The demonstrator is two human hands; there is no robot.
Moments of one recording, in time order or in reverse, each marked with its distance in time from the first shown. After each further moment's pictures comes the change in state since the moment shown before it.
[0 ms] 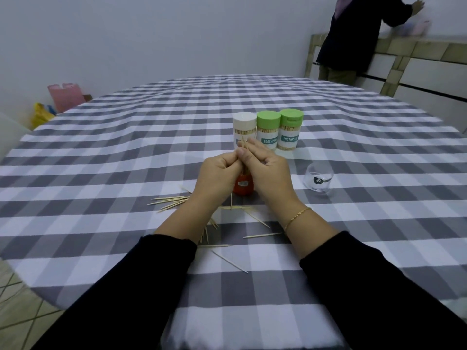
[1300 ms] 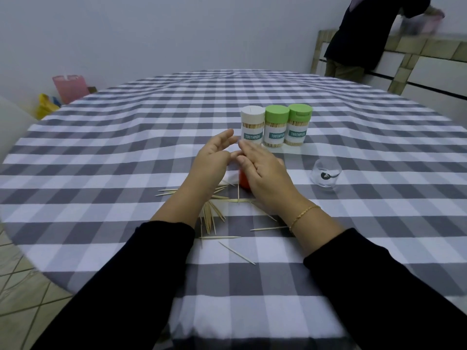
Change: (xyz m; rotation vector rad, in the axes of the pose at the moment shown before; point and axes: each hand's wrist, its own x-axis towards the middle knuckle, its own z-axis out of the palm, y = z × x) left_hand 0.005 0.004 -0.023 -0.225 -0.002 -0.186; right_hand -0.007 0.005 -0.001 -0.692 -0.240 -0.216
